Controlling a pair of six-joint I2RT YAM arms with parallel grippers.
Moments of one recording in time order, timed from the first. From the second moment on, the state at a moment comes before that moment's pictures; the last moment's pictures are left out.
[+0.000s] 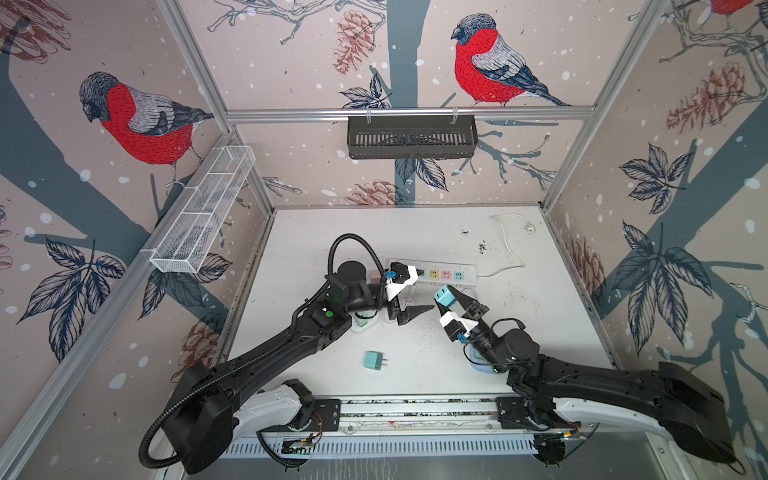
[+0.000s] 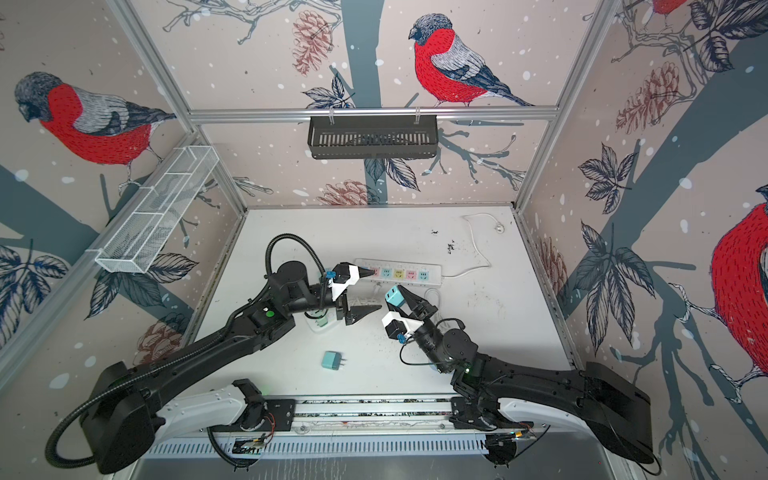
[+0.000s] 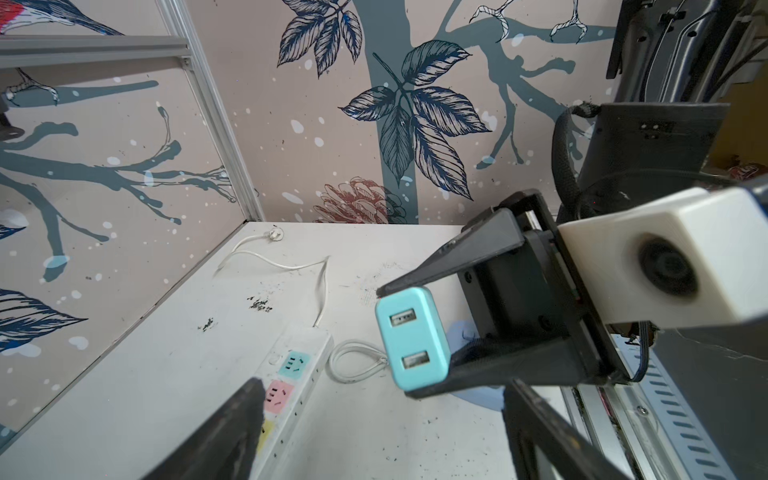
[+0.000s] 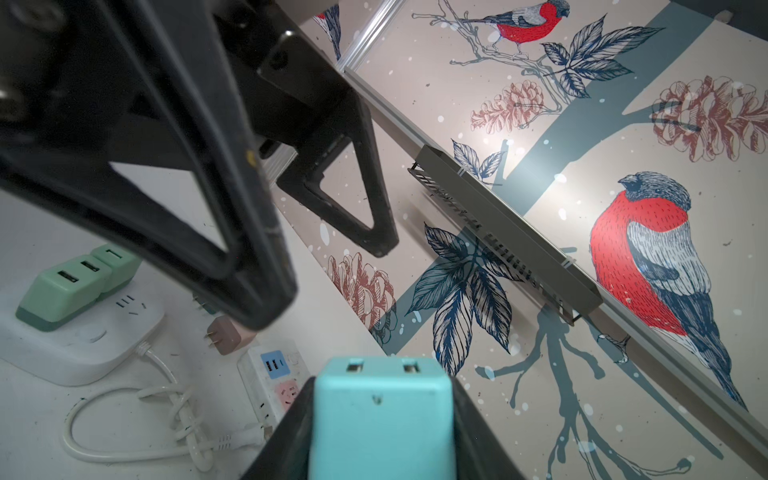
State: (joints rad) left arm -0.73 1.15 0.74 0.28 0.68 0.21; right arm 1.13 0.95 0.22 0.93 0.40 -0.84
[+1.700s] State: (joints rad) left arm -0.83 1.21 0.75 0.23 0.35 0.31; right arm 1.06 0.51 0.03 0.77 0.39 -0.63
